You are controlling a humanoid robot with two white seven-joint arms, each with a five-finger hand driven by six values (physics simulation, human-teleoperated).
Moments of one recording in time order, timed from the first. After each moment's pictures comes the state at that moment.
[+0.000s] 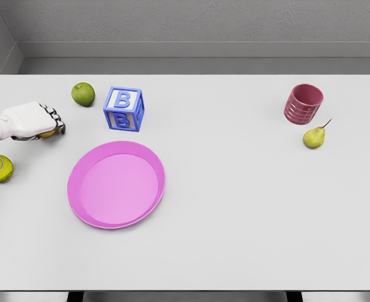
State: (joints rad) left arm -0.71 0.80 -0.70 -1.08 -0.98 -0.61 -0.22; right arm 0.05 0.00 -0.10 0.06 0.15 -0.27 -0.03
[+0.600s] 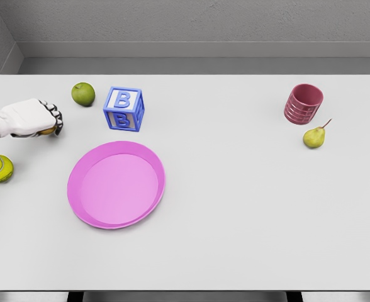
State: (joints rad) left arm -0.71 0.81 -0.69 -1.11 -0.97 -0.61 -0.22; right arm 0.05 0.00 -0.10 0.06 0.15 -0.27 -0.03
